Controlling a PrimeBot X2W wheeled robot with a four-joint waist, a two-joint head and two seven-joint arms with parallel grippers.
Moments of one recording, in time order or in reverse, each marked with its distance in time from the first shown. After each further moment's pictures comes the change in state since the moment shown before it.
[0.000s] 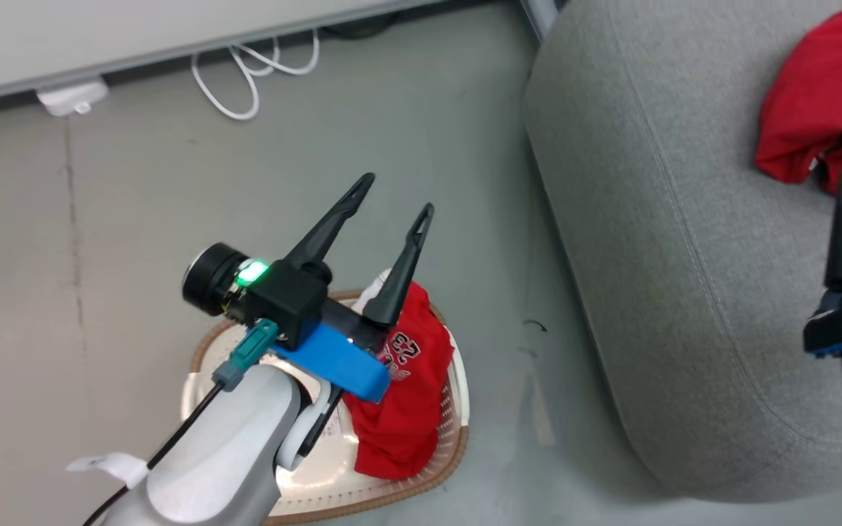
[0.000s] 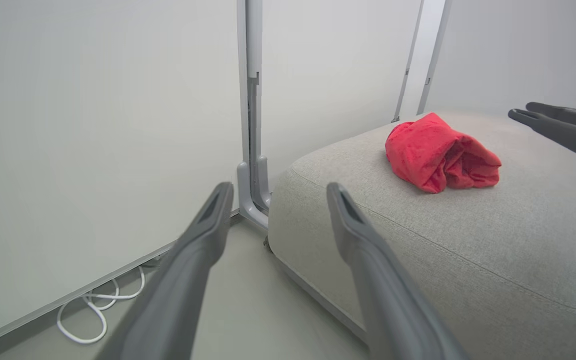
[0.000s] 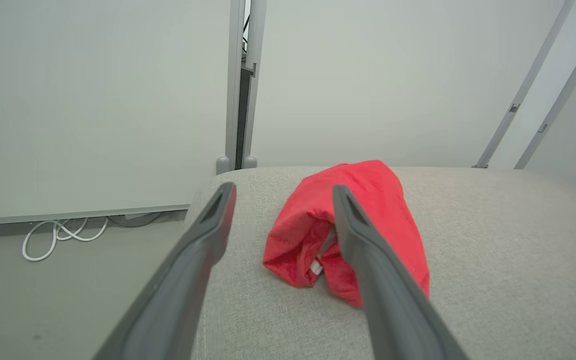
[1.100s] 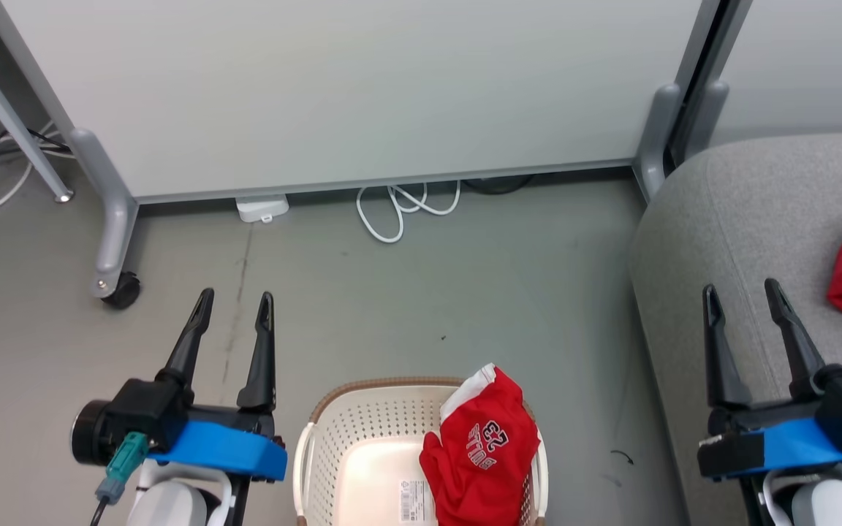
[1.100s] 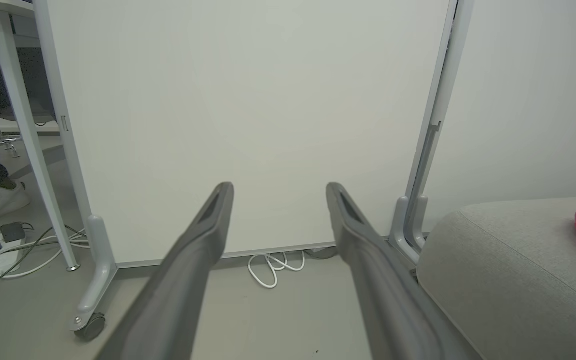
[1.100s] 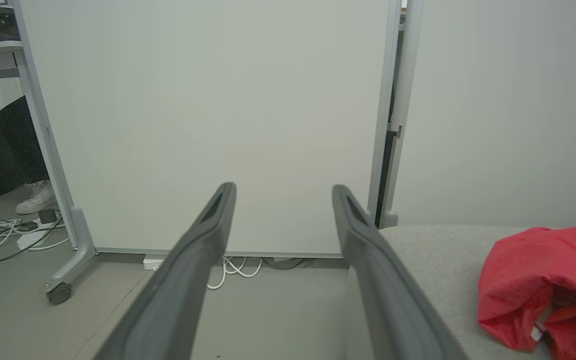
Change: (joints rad) left arm 0.414 -0.131 0.544 -0.031 0.188 -0.103 -0.001; right arm 0.298 0.142 0.175 -0.225 0.013 0.000 0.000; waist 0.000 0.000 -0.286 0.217
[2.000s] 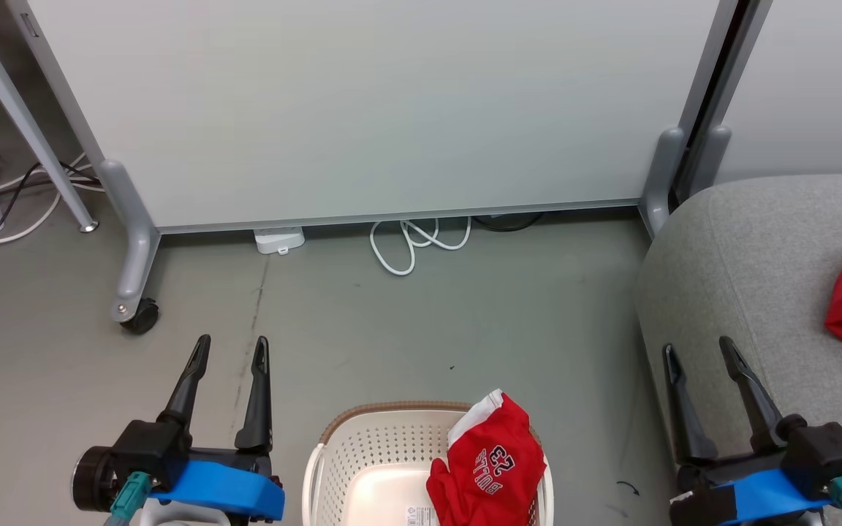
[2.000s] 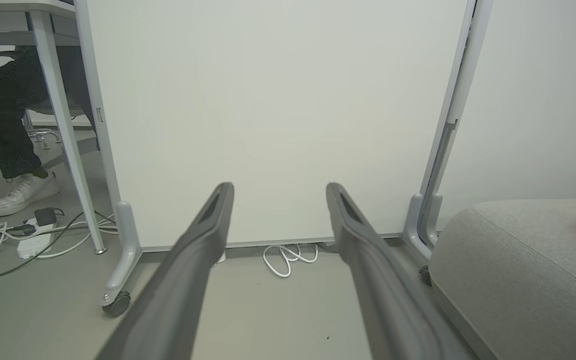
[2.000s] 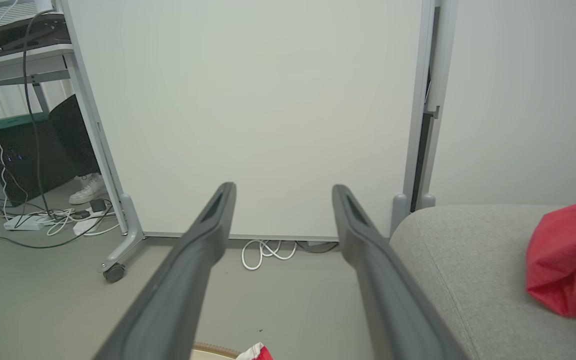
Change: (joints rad) left arm 0.102 -0.053 0.084 0.005 0.076 -0.035 0.000; right arm 0.118 0.005 0.087 -0.009 0.061 0.000 0.000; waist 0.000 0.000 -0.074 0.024
